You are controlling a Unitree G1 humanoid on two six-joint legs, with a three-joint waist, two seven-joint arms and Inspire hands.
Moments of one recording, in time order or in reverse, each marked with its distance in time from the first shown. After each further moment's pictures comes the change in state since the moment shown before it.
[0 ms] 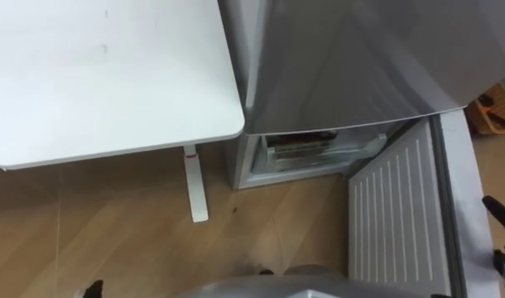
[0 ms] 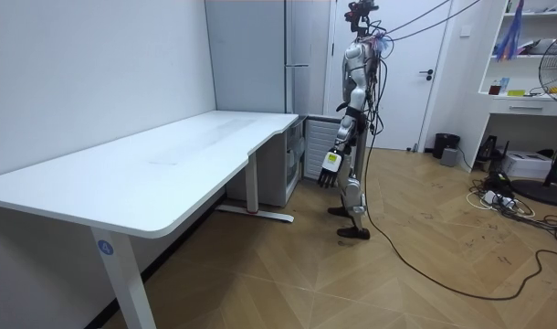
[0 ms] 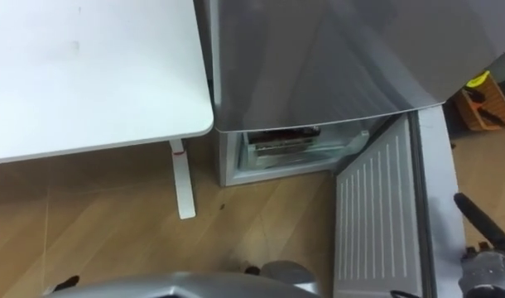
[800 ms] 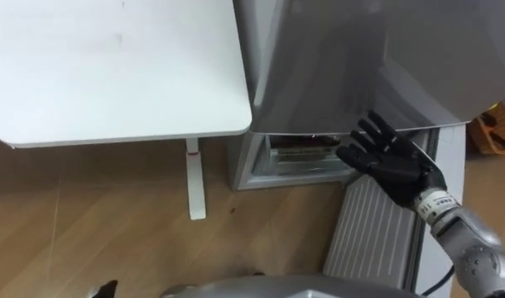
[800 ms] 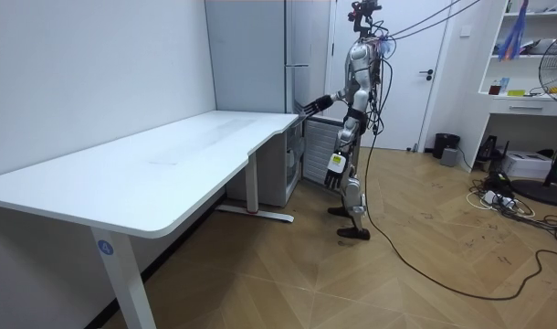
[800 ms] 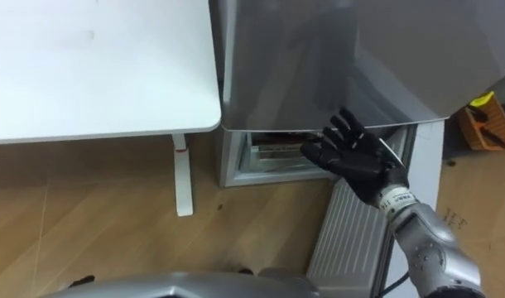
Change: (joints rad) left arm -0.007 0.037 -0.173 0.037 -0.005 0.019 -0.006; right arm 0.179 0.014 0.454 -0.556 -0.070 0.075 0.555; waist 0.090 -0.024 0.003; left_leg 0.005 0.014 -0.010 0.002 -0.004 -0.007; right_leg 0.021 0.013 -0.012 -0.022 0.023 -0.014
